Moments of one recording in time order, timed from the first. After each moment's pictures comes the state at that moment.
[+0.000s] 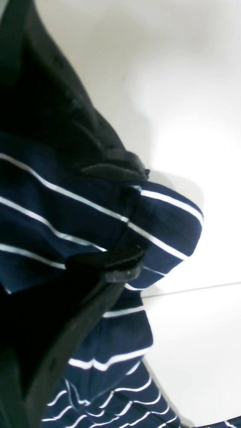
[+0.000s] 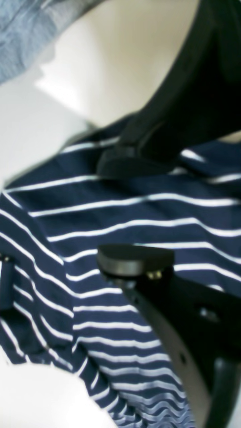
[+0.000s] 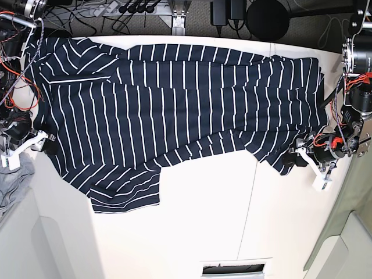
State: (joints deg) left arm -27.5 -27.7 3.0 31.2 -27.4 -37.7 26.1; right arm 9.6 19.2 23.2 63.6 27.6 30.4 -42.5
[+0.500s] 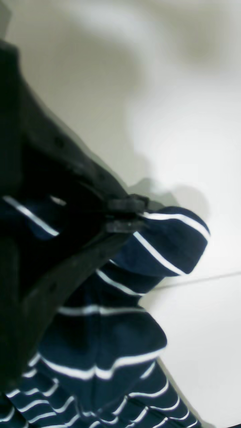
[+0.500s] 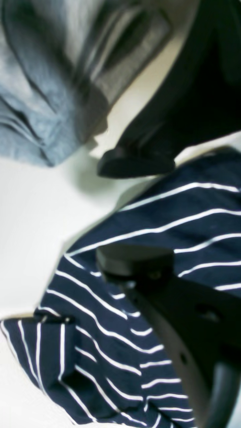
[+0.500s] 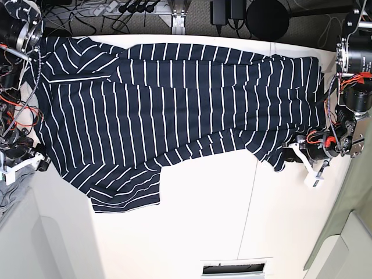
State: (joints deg) left arm -27.6 -26.0 3.0 31.3 -23.2 -38.0 28.1; right arm 22.2 19.4 23.2 45.4 15.9 23.8 -32.6
